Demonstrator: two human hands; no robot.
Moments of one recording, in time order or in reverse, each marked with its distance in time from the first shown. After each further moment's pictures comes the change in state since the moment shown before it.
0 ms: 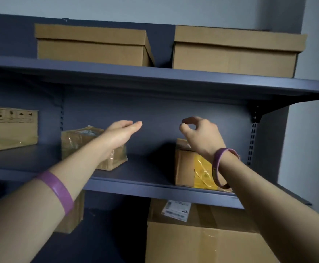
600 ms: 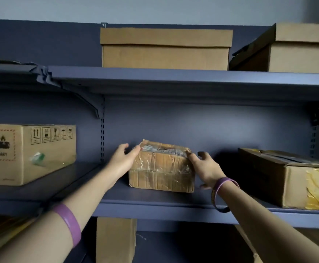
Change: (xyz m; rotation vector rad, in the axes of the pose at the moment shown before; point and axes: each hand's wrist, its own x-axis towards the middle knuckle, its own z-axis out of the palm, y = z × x) left_hand 0.082 -0.139 -0.175 0.004 0.009 -0.051; right_hand 0.027 -0.095 0.221 0.251 -0.117 0.465
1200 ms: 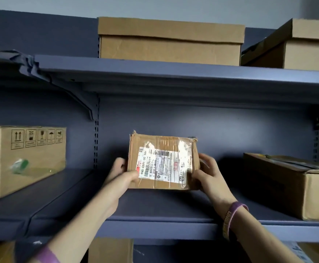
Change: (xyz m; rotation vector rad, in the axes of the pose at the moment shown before) left_hand 0.006 -0.039 0.007 -0.302 -0.103 -0.055; right_hand 0.013 0.029 0.032 0.570 -0.035 -0.242
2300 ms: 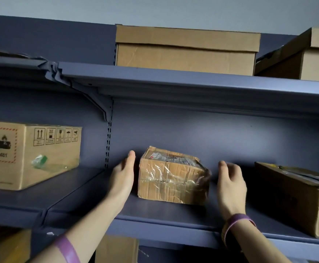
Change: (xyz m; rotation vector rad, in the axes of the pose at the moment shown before) left_hand 0.016 -0.001 0.002 -0.067 0.294 0.045; right_hand 0.007 -0.003 -0.008 -0.297 0.473 -0.159
